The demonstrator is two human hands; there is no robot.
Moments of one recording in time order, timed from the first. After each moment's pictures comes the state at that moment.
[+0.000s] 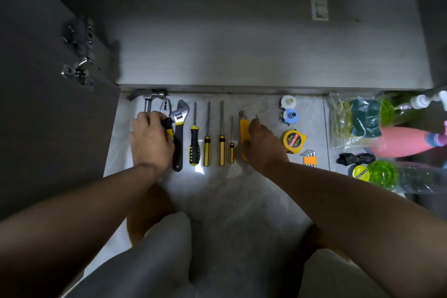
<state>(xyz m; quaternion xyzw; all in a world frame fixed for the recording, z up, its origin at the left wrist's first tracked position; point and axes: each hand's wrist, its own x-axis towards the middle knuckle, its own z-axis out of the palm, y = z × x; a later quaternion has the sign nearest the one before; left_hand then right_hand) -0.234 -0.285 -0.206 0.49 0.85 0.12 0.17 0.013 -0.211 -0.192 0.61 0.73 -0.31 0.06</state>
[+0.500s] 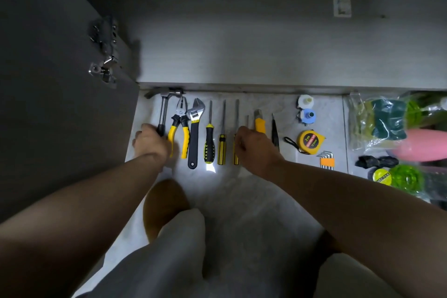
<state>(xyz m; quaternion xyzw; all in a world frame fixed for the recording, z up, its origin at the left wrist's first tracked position) -0.269 -0.290 -0.219 0.22 0.92 0.09 0.31 -0.021 -0.224 -0.188 0.50 0.76 -0.41 0.04</state>
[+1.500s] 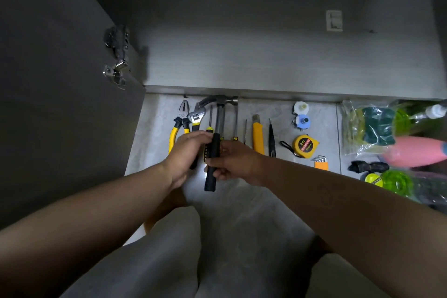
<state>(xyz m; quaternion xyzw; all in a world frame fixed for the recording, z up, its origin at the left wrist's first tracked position) -0.195 -0.291 -0.161 0.16 0.70 0.35 0.60 -0.050 -0.242 -0.157 0.48 0.44 -0.76 0.06</state>
